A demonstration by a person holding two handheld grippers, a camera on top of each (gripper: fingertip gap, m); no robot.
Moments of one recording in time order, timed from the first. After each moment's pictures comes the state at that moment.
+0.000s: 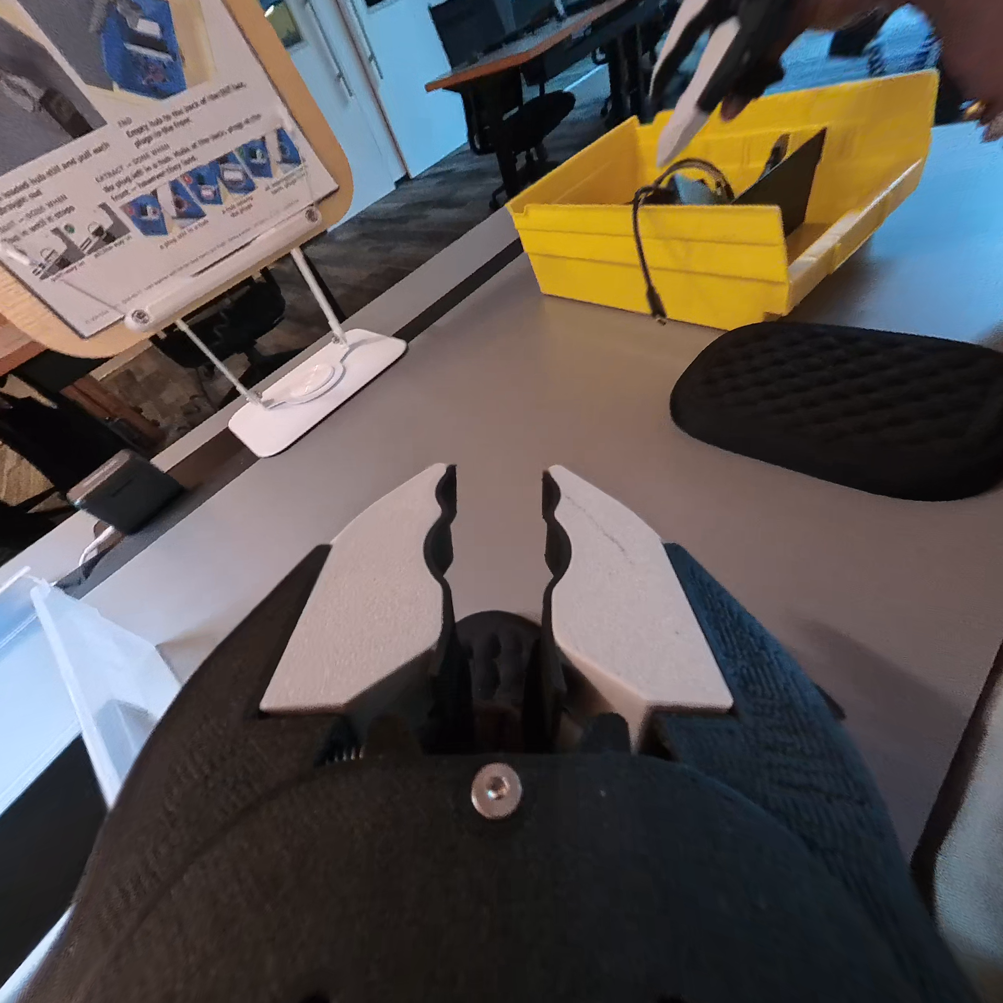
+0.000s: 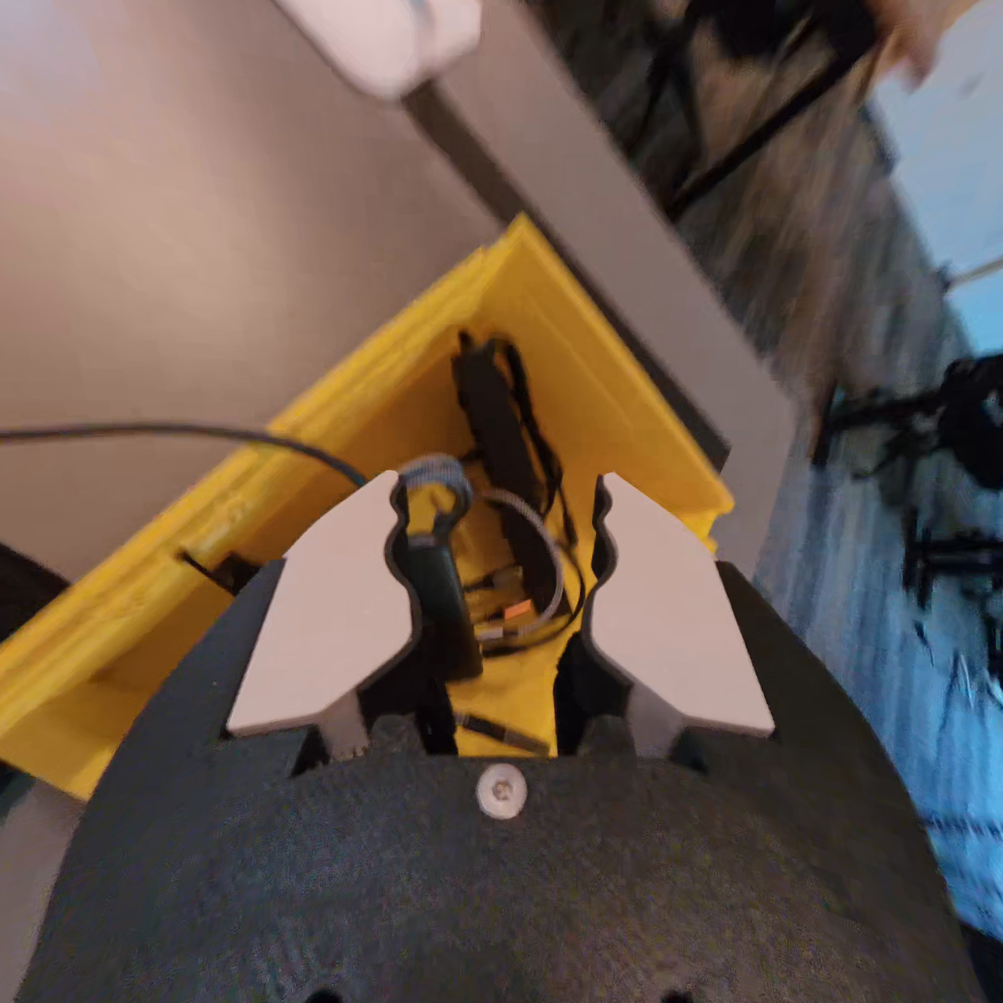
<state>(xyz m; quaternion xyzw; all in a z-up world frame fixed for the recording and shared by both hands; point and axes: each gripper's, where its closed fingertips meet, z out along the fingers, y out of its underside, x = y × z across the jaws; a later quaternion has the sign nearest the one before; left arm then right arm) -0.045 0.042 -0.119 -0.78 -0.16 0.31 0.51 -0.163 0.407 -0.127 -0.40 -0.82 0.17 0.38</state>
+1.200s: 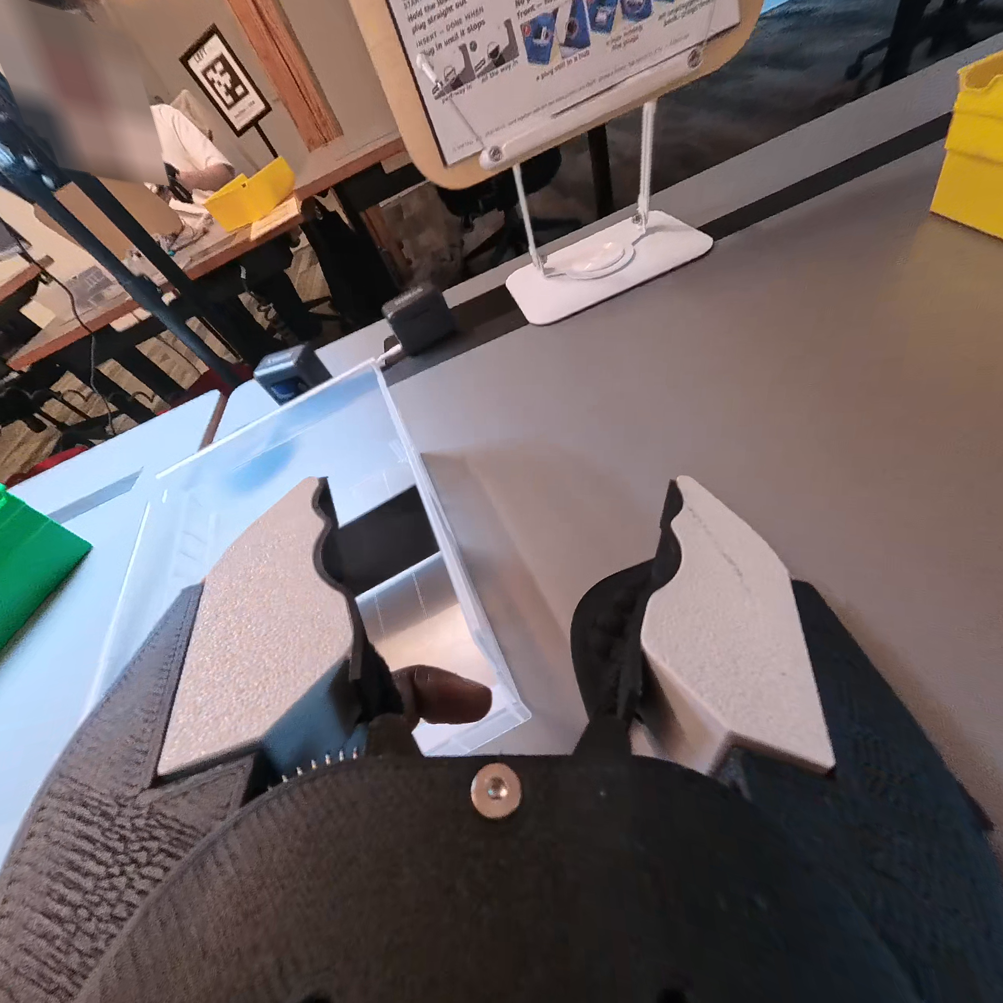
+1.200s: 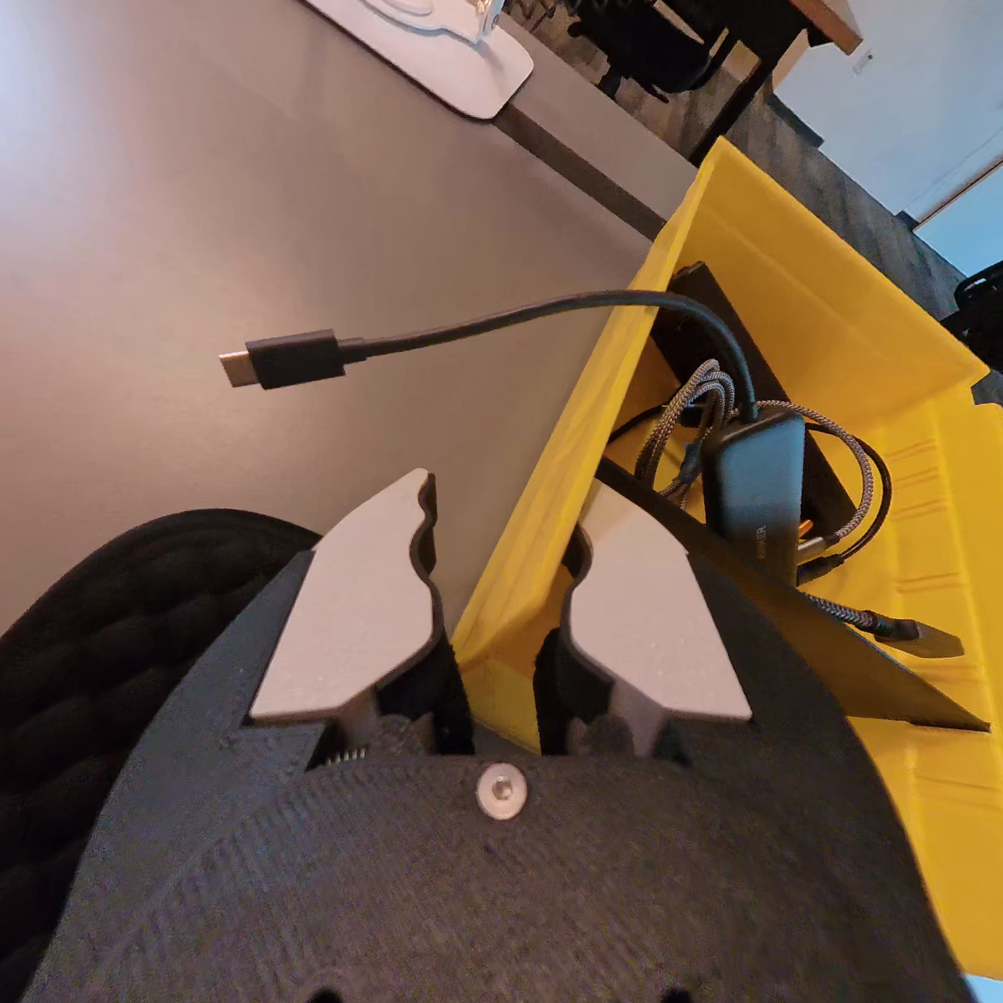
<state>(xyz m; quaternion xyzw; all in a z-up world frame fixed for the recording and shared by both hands) -0.094 -0.082 -0.095 -0.71 -0.37 0.44 0.40 -0.098 0.314 -0.205 -0.47 -0.73 0.25 0.43</state>
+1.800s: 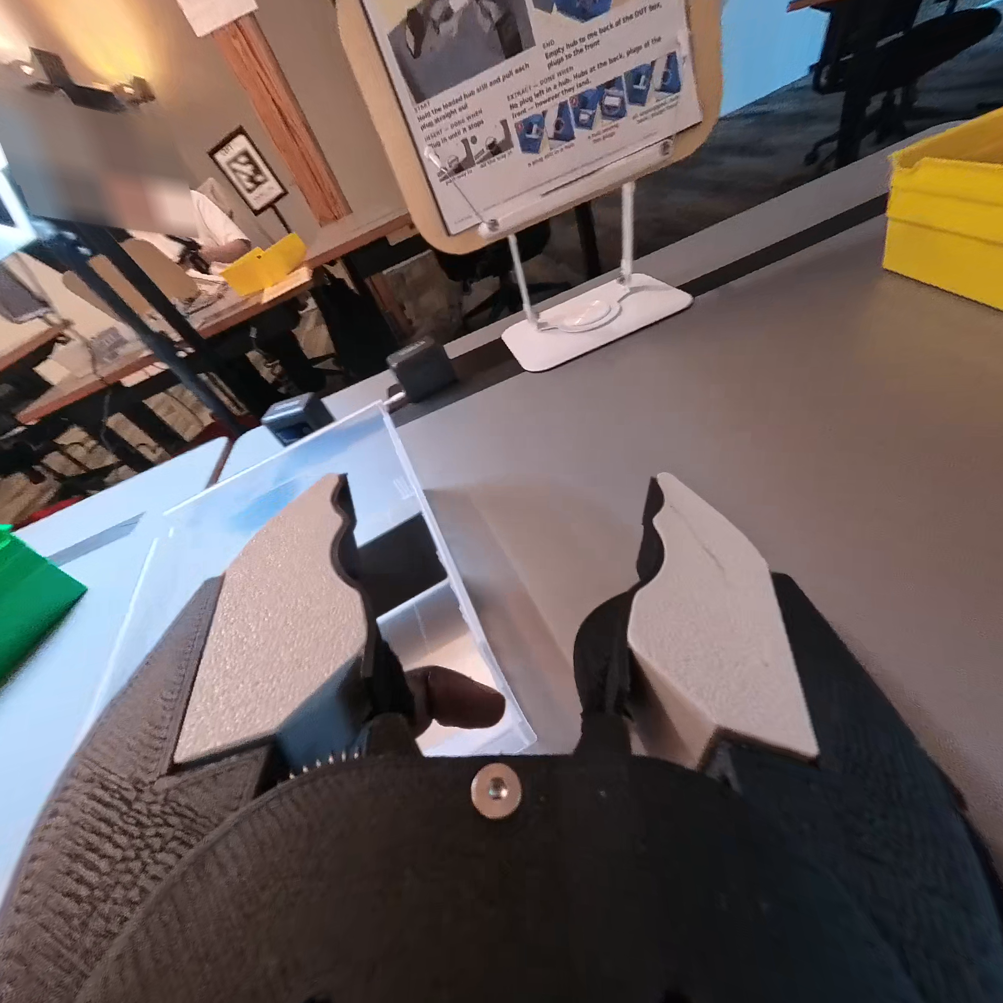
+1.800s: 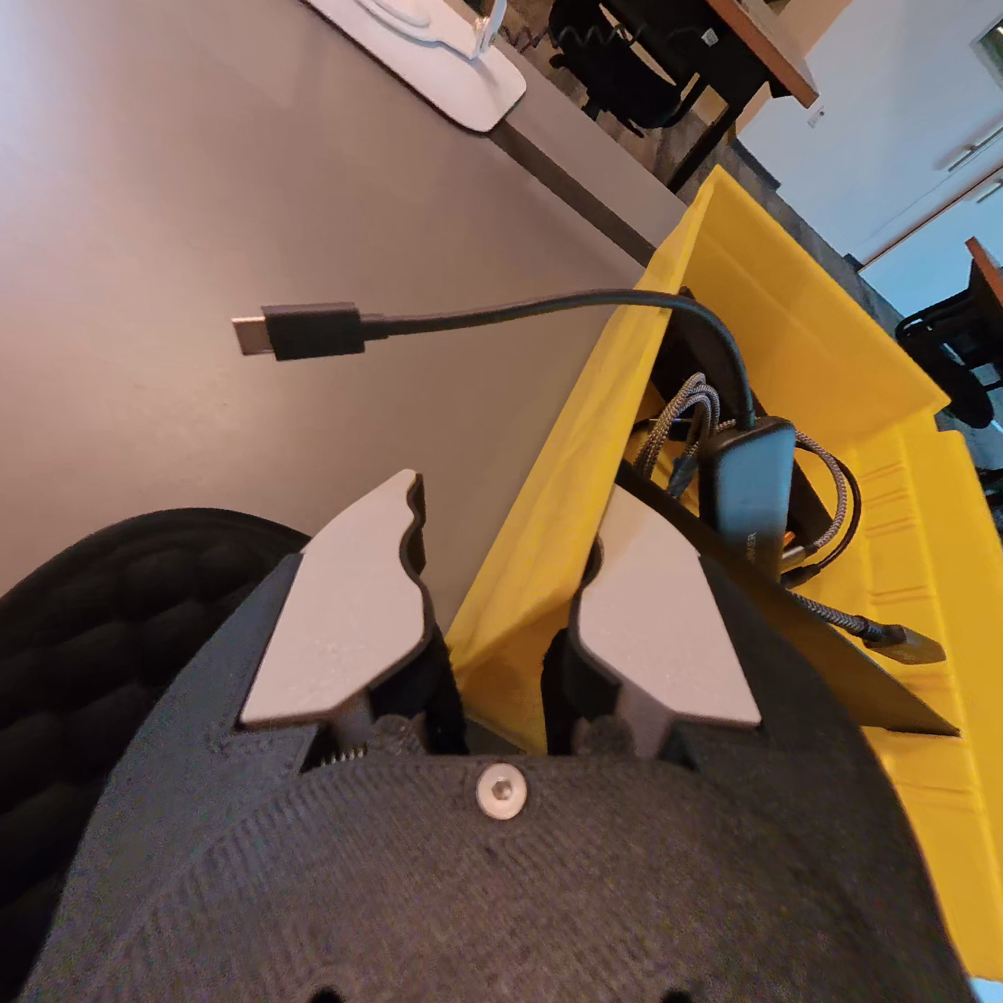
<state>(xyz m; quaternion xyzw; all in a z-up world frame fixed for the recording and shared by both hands) -0.088 -0.083 -0.085 -0.69 -0.34 0.45 0.44 -0.102 0.311 -0.208 -0.45 -0.73 0.24 0.46</state>
